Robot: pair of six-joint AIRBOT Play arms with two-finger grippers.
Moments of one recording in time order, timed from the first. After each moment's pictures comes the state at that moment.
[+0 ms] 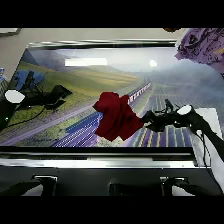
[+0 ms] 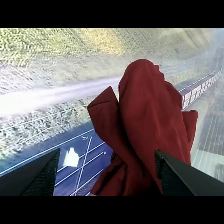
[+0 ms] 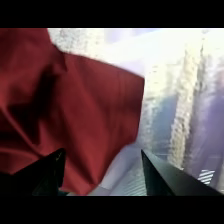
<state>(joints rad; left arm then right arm) -0.03 -1.23 1.06 0.92 -0.84 -1.76 -0.04 -1.38 0.82 -0.79 1.00 1.54</state>
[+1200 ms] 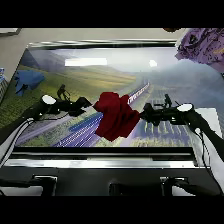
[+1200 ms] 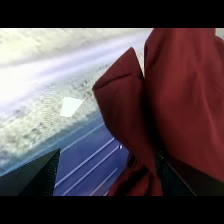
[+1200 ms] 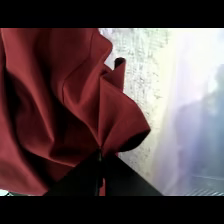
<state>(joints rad) -0.17 -1.59 1.07 0.66 -0.73 -1.53 -0.03 -1.38 0.85 -0.56 0.96 1.48</state>
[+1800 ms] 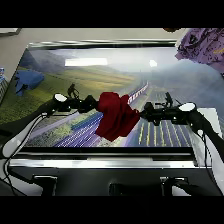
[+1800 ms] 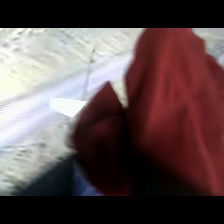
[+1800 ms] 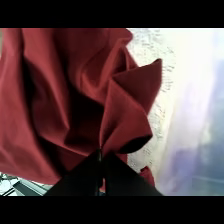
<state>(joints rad) -0.22 -1.79 1.21 0.59 -0.69 -1.45 -0.03 -1.33 0.85 -0.57 0.98 1.49</state>
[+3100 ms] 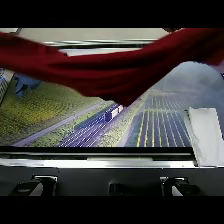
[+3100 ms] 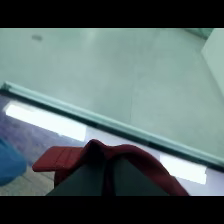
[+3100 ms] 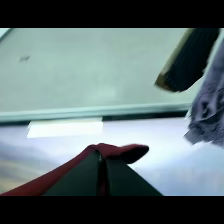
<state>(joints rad) 0.07 -0.78 1.86 1.58 -1.15 -1.90 -0.03 -0.93 2.04 -1.47 1.21 1.65</state>
